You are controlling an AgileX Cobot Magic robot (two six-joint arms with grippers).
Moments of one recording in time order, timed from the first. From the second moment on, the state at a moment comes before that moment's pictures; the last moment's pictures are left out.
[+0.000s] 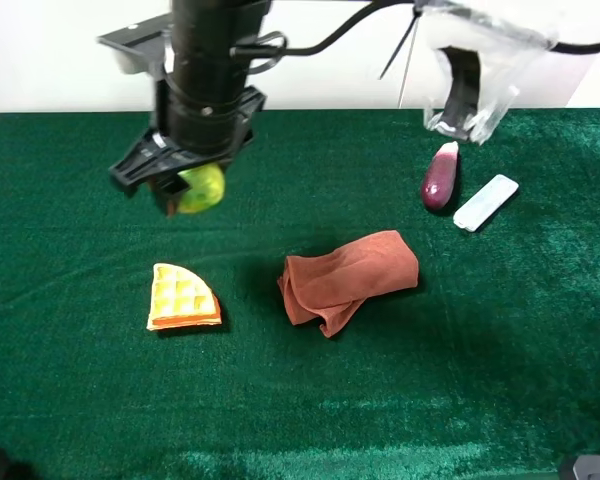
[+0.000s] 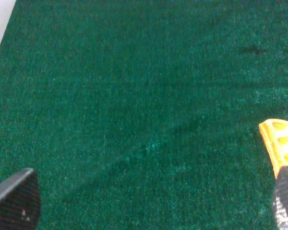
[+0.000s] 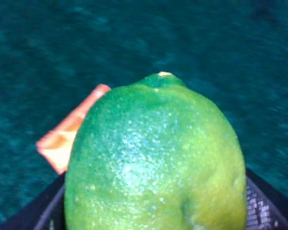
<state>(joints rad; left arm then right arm) 0.00 -0.01 -0.50 0.08 1.06 -0.01 0.99 2.09 -1.76 0.14 0.95 -0.11</state>
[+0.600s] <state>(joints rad) 0.00 -0.01 -0.50 0.08 1.06 -0.01 1.08 2.15 -1.76 0.31 0.68 -0.10</state>
